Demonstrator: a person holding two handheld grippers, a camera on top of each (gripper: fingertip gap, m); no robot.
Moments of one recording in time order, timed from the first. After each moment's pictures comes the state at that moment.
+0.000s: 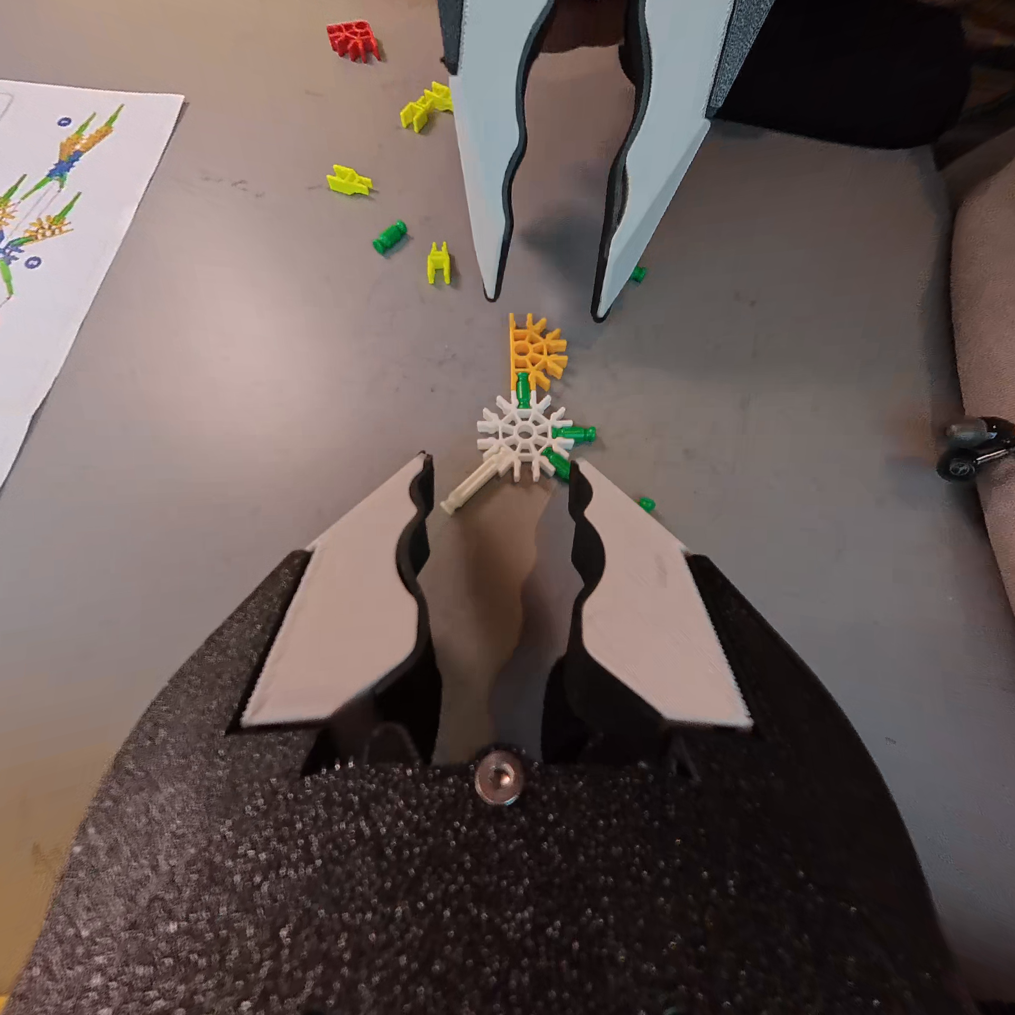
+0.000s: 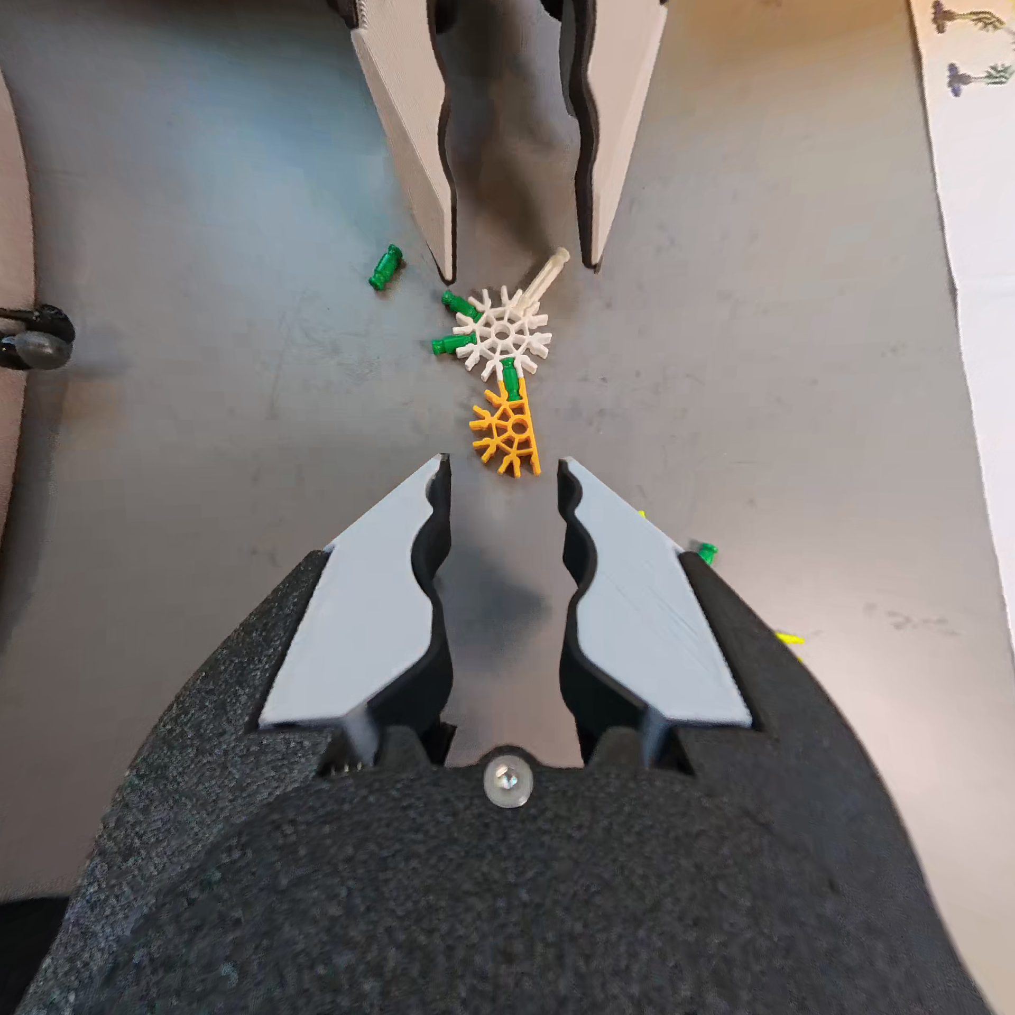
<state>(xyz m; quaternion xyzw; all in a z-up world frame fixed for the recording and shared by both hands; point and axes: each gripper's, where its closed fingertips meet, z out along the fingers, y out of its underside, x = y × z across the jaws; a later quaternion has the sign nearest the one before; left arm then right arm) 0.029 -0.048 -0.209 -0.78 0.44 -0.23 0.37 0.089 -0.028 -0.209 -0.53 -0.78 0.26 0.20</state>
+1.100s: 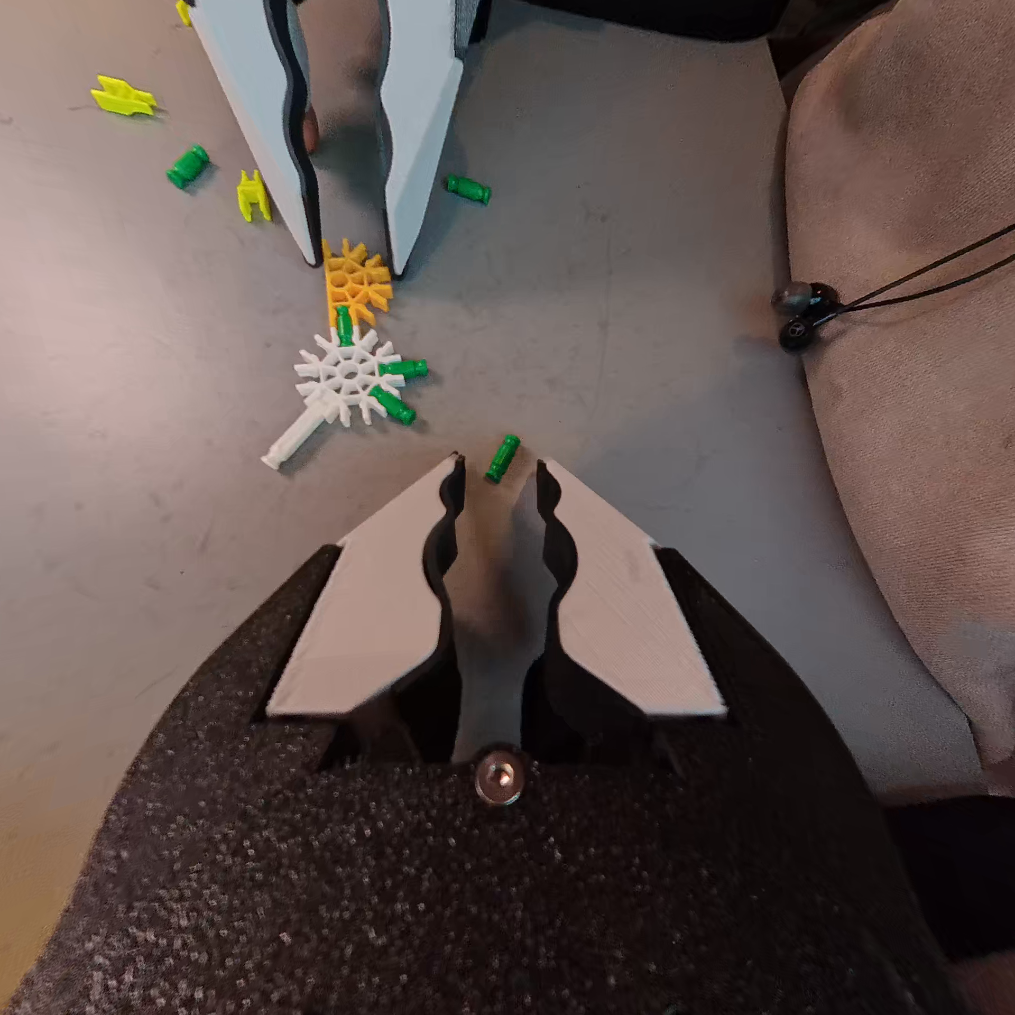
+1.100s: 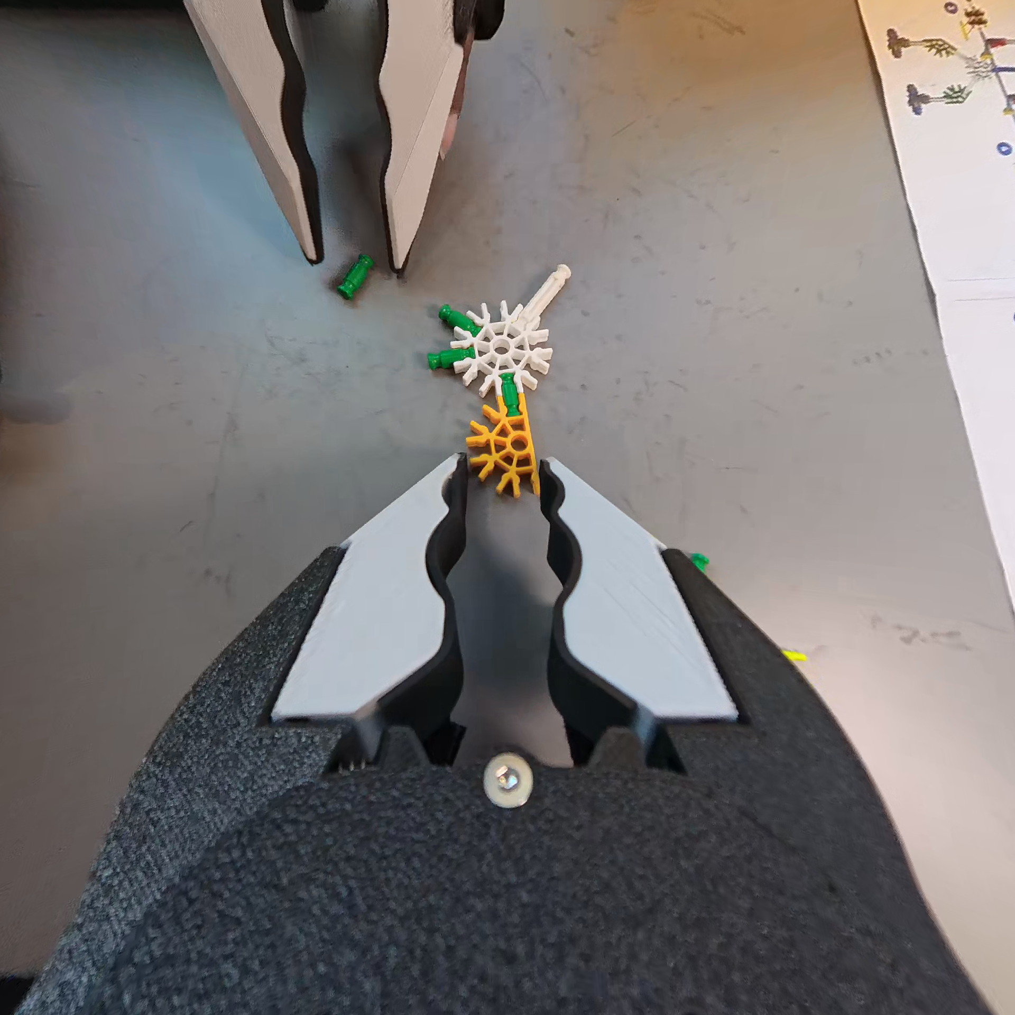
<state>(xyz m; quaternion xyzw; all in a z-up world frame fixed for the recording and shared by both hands) 0.036 -0.101 -0.217 -0.77 0.51 -0.26 0.29 0.080 -0.022 -0.216 -0.52 -0.77 0.28 0.23</state>
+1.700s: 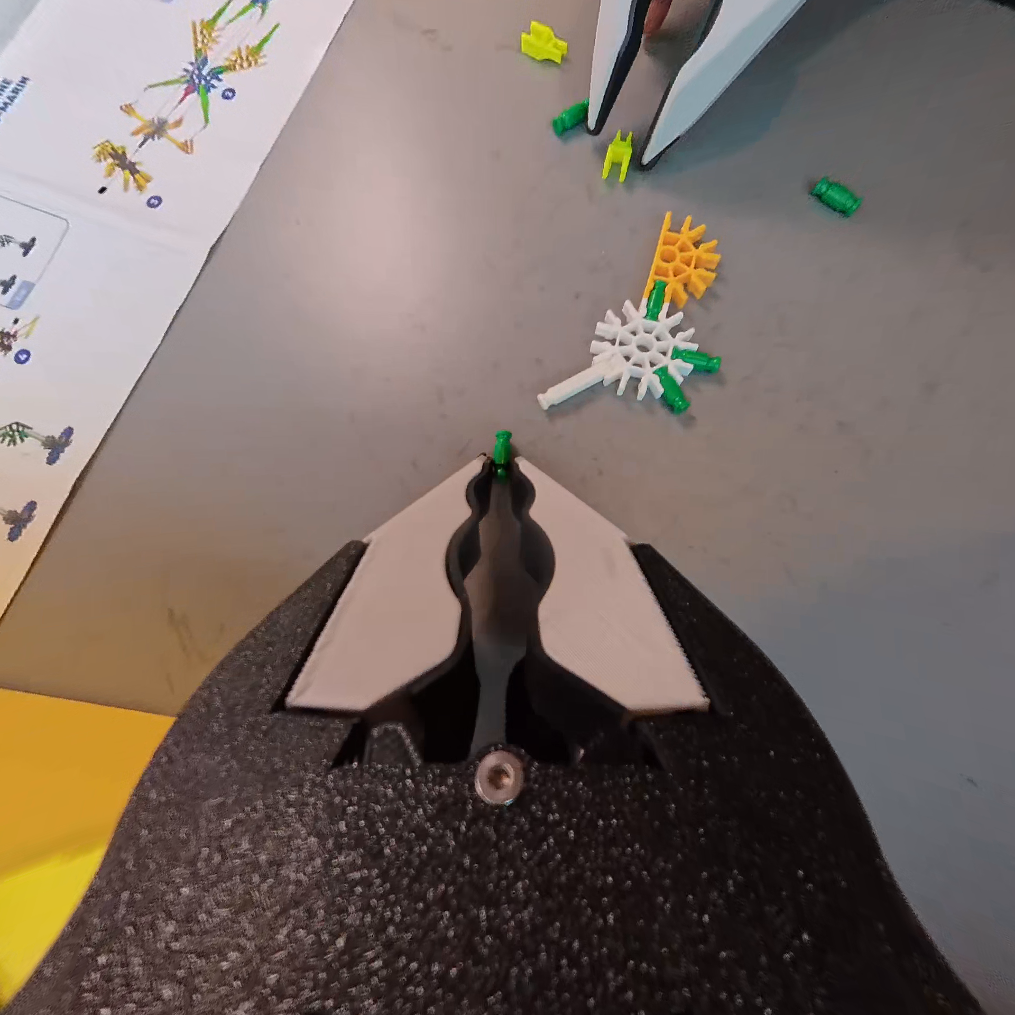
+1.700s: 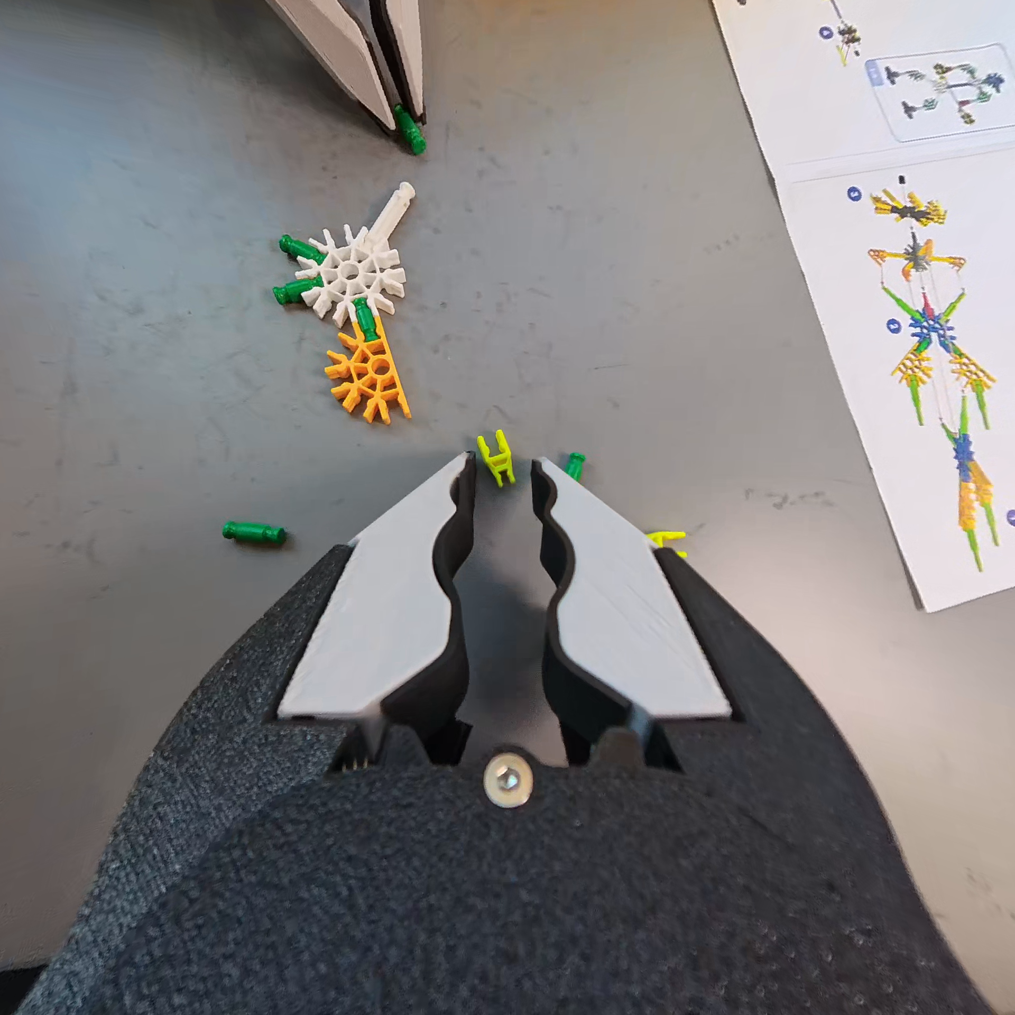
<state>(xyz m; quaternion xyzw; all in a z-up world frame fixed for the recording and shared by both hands) -0.021 -0.032 -0.220 -0.86 0.35 -0.11 0.36 0.096 0.031 -0.218 -0.58 -0.74 0.24 0.26</state>
